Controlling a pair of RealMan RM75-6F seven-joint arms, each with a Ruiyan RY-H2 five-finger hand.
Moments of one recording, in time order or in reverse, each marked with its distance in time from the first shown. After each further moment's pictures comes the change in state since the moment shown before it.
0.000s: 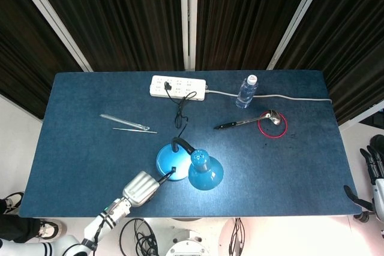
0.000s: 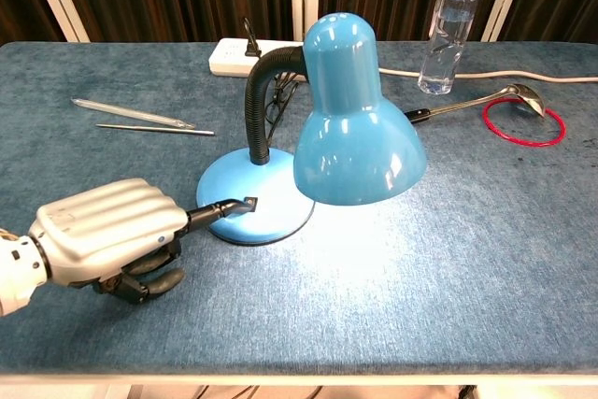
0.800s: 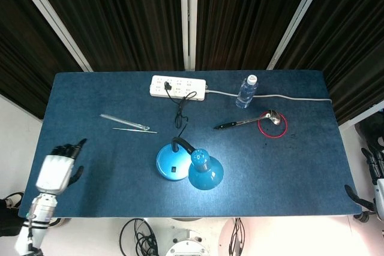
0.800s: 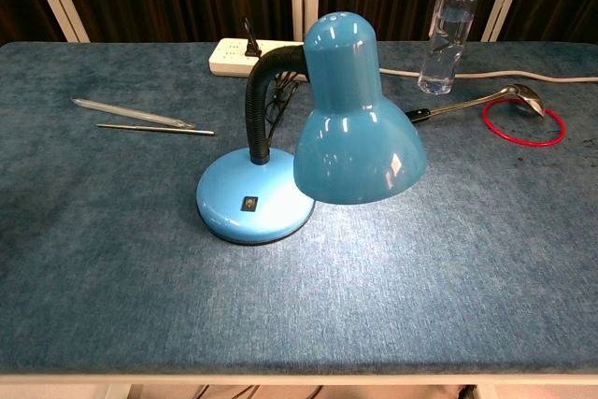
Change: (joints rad) left arm 0.275 0.324 -0.041 0.036 -0.053 0.505 -0.232; right arm -0.001 0.006 0.002 -0.010 -0.009 0.009 -0.003
